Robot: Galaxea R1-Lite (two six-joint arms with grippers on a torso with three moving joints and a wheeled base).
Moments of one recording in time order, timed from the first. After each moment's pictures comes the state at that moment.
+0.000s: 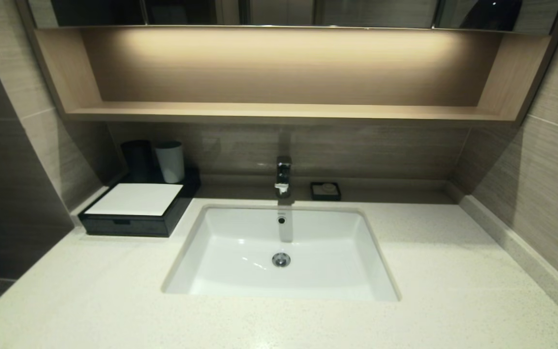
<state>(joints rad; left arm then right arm) -0.03 0.33 -0.13 0.00 0.09 0.01 0.00 0.00 0.00 -0.02 -0.01 0.06</state>
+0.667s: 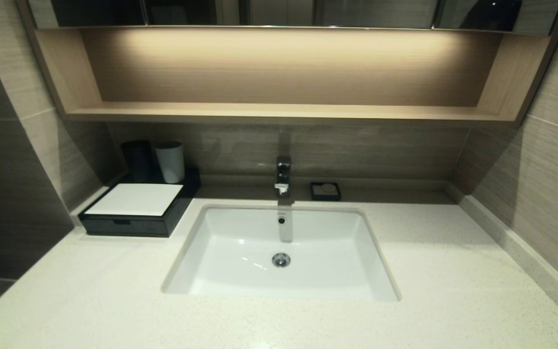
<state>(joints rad) 0.00 0.03 0.00 0.00 0.00 0.02 0.00 0.00 0.00 -0.02 -0.01 0.06</state>
